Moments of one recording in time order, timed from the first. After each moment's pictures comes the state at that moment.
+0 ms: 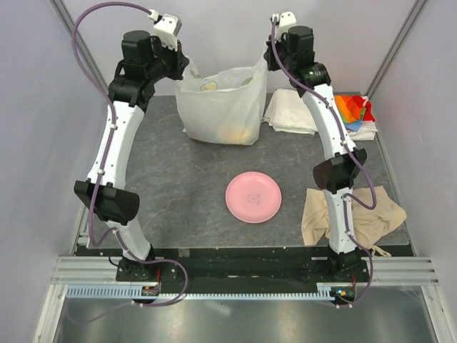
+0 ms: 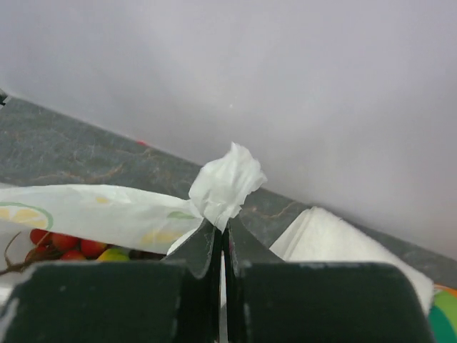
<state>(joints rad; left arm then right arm) -0.21 1.81 2.15 -0.55 0.25 0.09 0.31 2.33 2.69 -0.58 -0.08 0.00</state>
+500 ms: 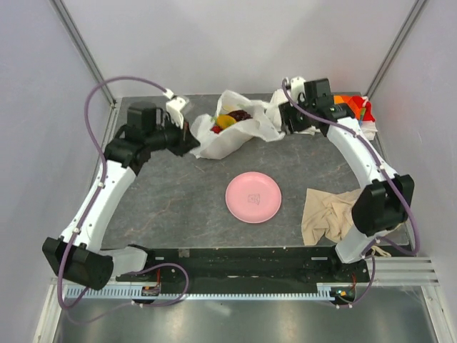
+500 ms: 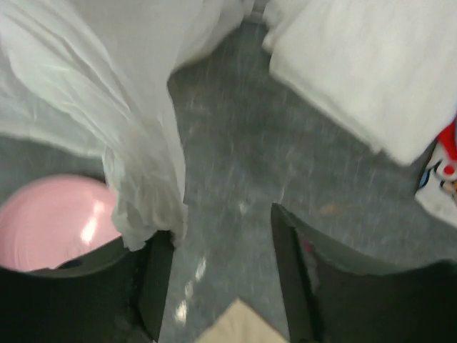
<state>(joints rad) -0.27 1.27 1.37 -0.61 0.49 0.07 0.25 1.71 1.67 -0.63 -0.15 -0.14</state>
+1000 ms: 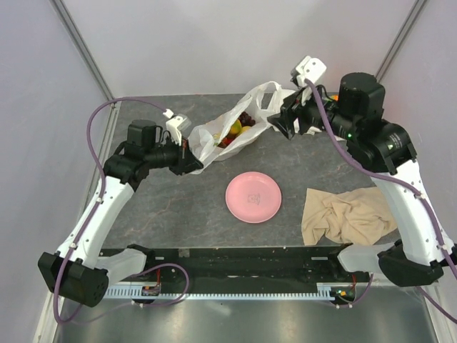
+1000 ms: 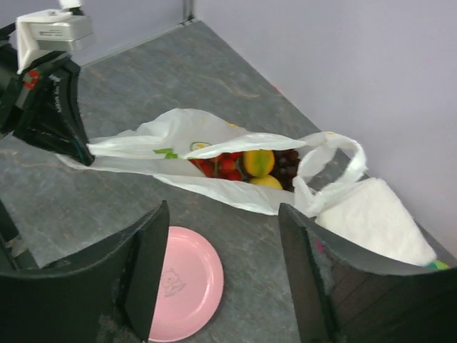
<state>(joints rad) -0.29 1.12 1.14 -0.63 0.64 -0.07 0.49 1.32 1.87 -0.78 -0.29 -0.21</state>
